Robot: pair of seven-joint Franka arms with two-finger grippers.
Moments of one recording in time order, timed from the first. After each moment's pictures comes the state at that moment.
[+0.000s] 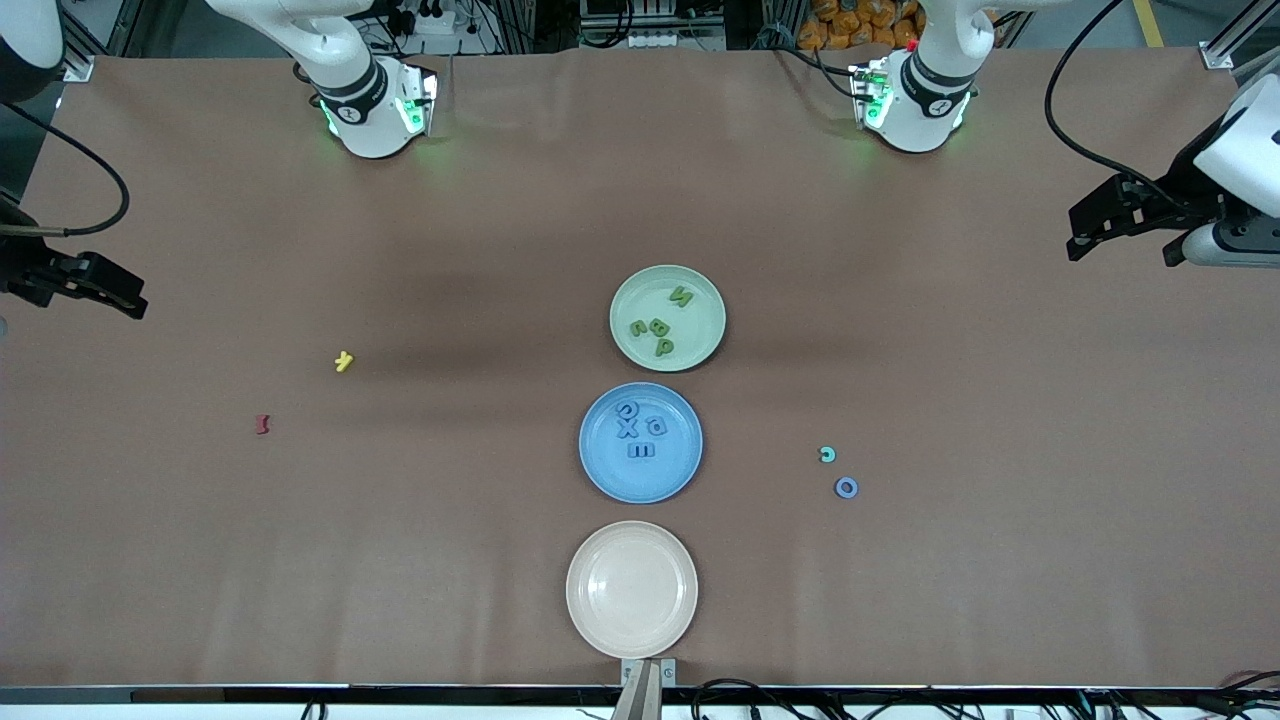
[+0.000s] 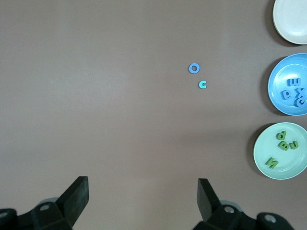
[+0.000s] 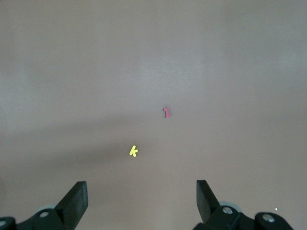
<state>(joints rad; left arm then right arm) -0.09 0.00 -0.03 -1.50 -0.01 1.55 -0.05 0.03 0.10 -0.04 -1.46 -0.09 1.57 0.11</state>
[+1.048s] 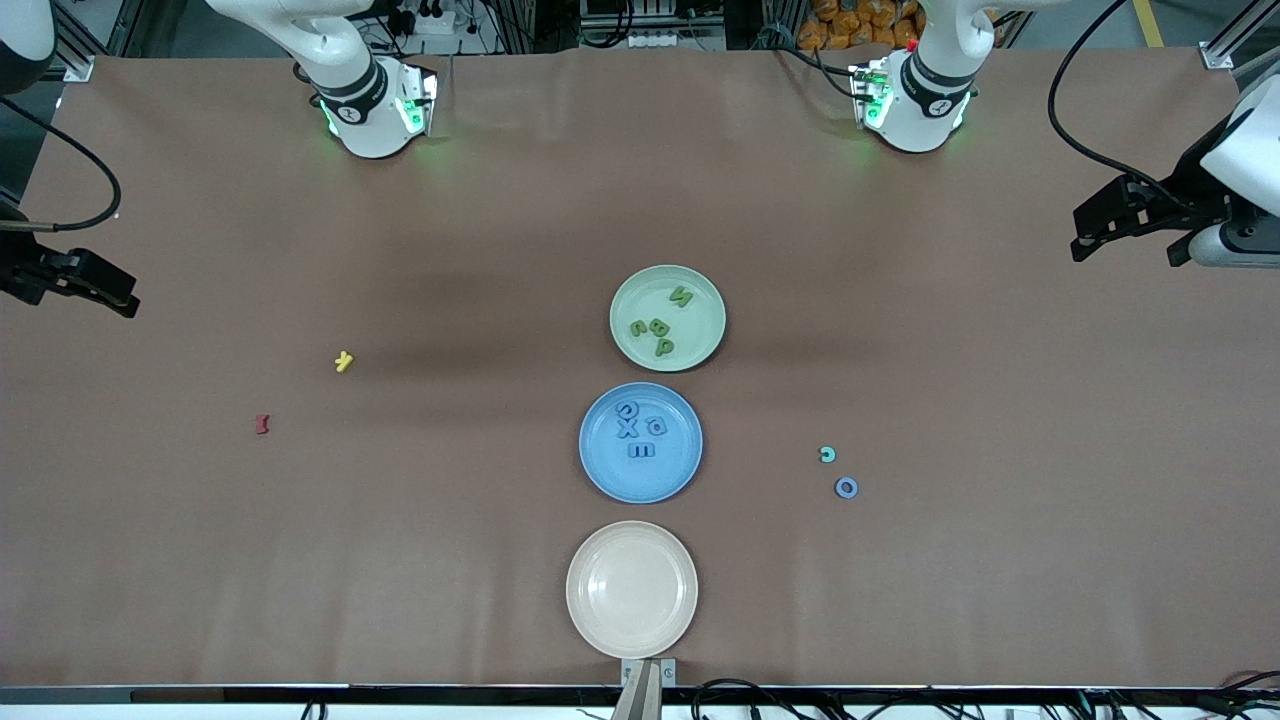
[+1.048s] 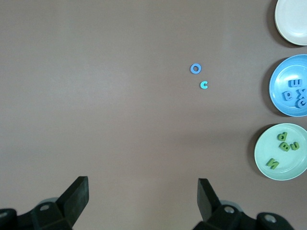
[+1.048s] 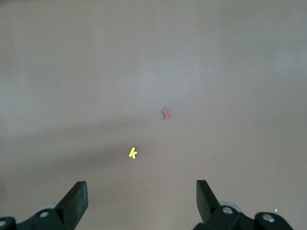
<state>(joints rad) -0.09 0.00 -0.03 -1.50 -0.01 1.55 -0.05 0.03 0.09 -0.05 -1.46 -0.09 1.57 0.11</state>
